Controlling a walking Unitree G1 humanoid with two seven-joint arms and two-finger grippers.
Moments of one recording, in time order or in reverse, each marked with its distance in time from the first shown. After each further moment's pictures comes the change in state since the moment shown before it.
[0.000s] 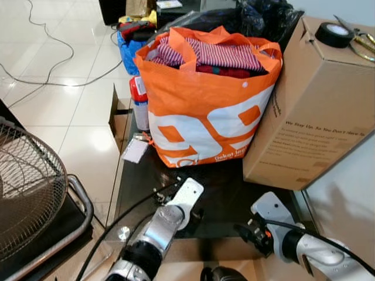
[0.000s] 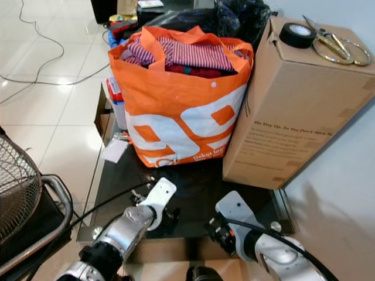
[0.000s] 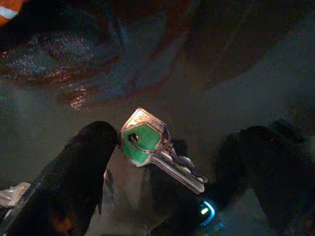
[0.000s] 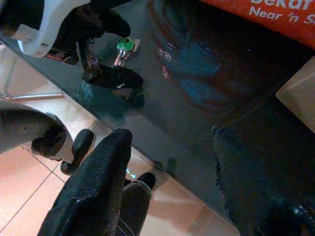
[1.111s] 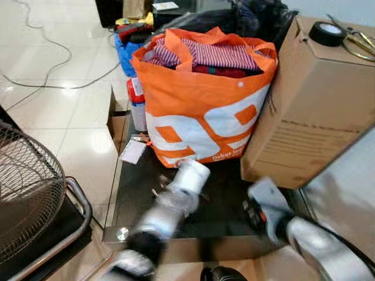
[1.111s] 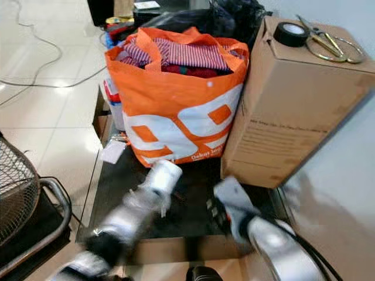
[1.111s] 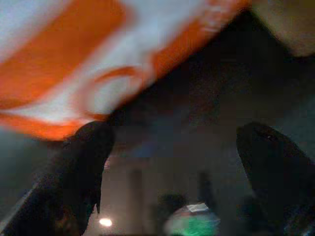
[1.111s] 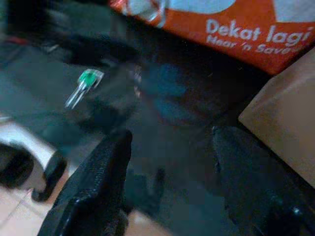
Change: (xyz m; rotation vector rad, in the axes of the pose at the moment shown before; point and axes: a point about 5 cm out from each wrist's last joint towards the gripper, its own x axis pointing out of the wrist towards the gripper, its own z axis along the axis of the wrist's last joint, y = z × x) left arm -0.013 0.030 0.036 -0.036 -0.250 0.128; right arm 0.029 -0.018 0.019 0.005 -0.063 -0.106
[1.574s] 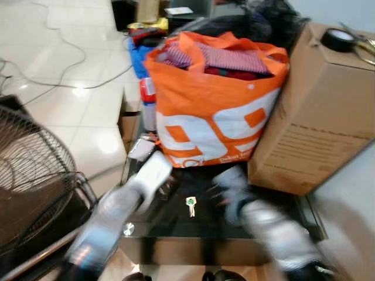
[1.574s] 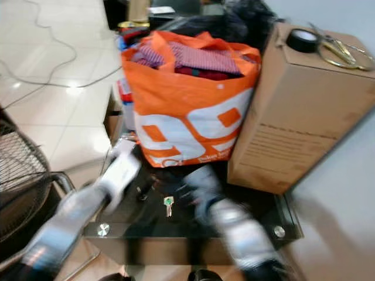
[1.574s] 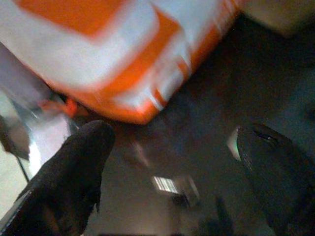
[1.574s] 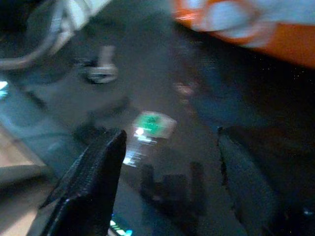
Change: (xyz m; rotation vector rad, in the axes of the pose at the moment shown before) left arm -0.080 0.055 -0.009 0.263 -0.057 -0.174; right arm 0.085 0.041 0.002 0.112 0.009 0.183
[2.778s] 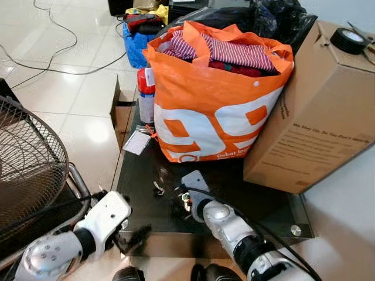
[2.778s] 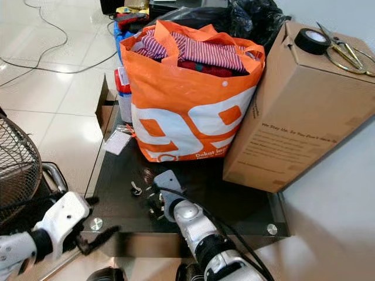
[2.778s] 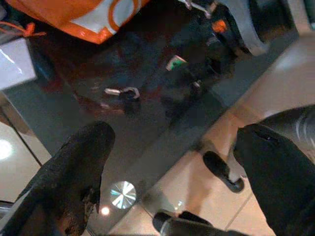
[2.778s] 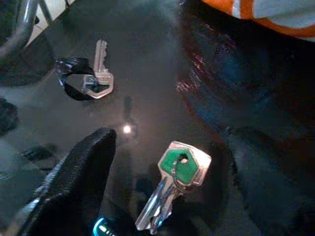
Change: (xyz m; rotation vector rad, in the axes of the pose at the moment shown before) left arm -0.103 -0.013 -0.012 -0.094 0.091 -0.081; right arm 0.063 0.033 0.005 0.020 -0.047 -0.071
